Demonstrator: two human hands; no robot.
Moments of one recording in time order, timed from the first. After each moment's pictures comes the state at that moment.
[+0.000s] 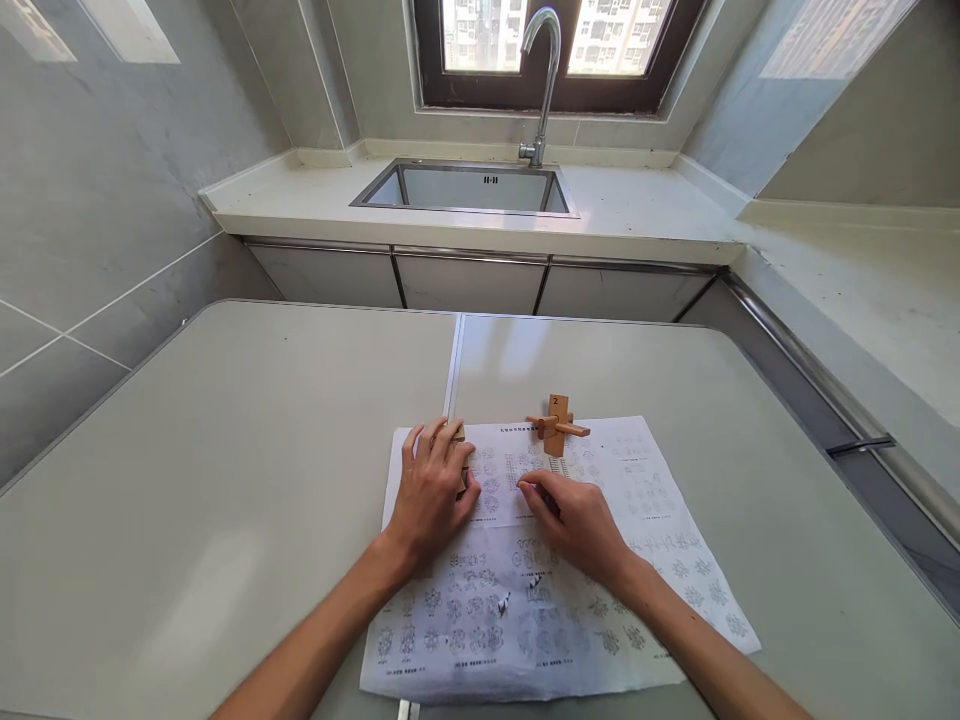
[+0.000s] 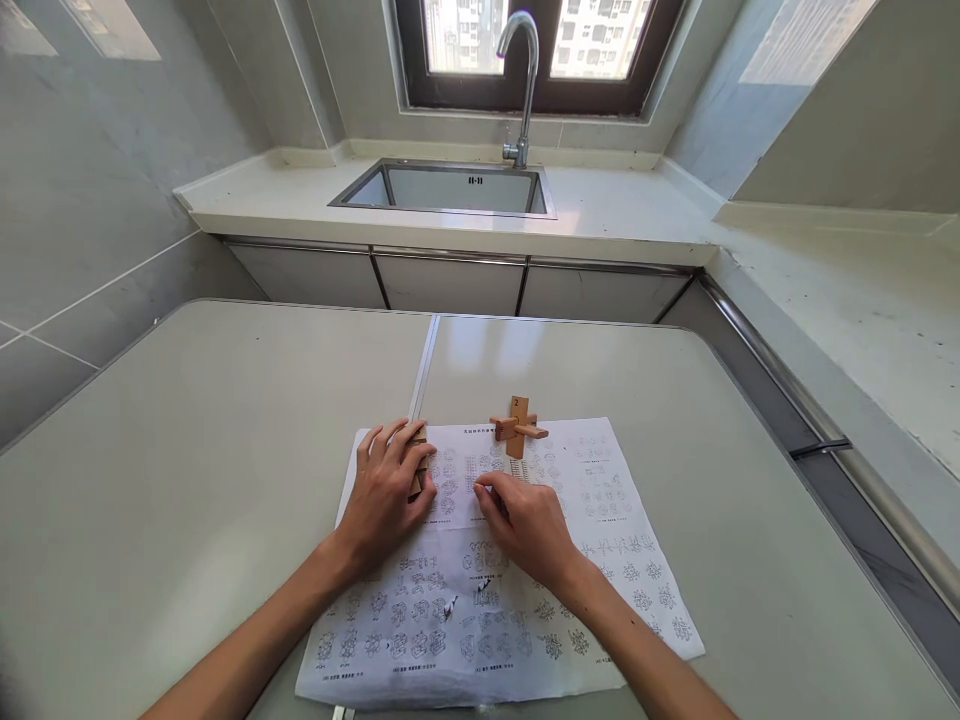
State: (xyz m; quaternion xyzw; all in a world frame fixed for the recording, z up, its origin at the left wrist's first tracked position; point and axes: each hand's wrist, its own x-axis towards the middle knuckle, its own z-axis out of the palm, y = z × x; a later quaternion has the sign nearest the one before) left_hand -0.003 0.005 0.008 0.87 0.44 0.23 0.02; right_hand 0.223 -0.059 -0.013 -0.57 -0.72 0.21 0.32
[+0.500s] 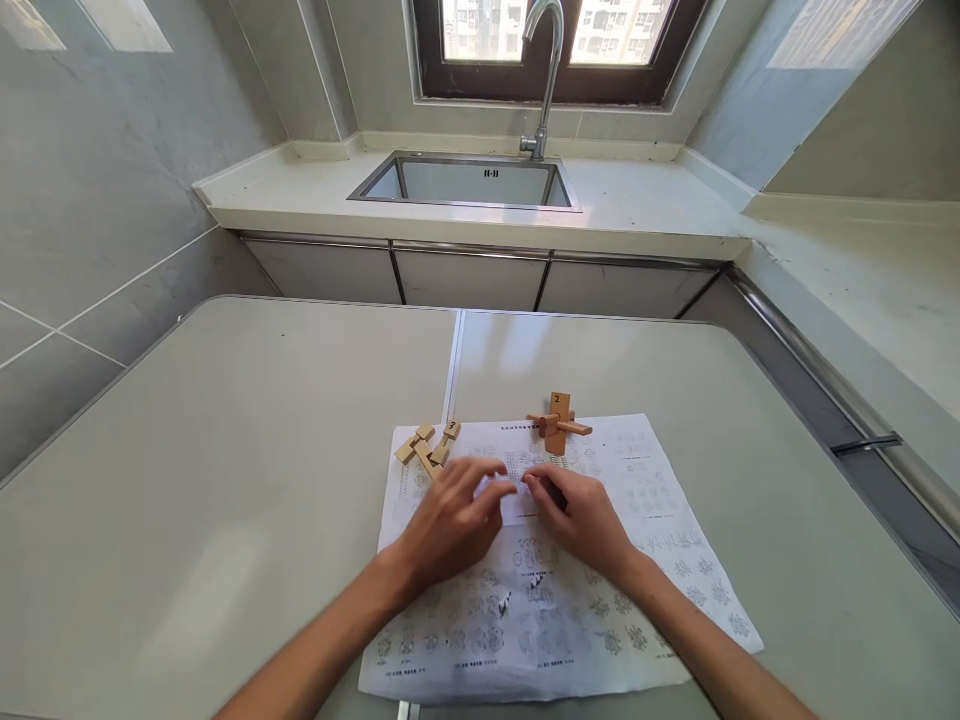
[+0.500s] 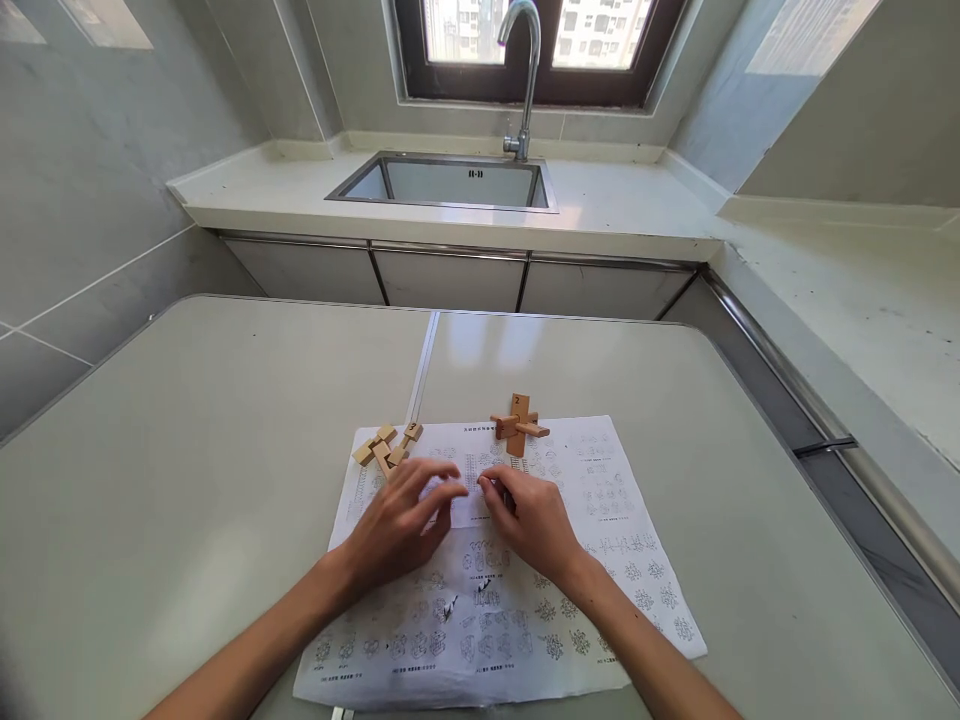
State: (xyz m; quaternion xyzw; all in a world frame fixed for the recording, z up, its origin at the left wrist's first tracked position) left_hand 0.005 -0.012 0.015 0.92 0.28 0.28 0.07; right_hand 0.227 -0.055 -0.012 -0.57 -0.69 0.26 0.35
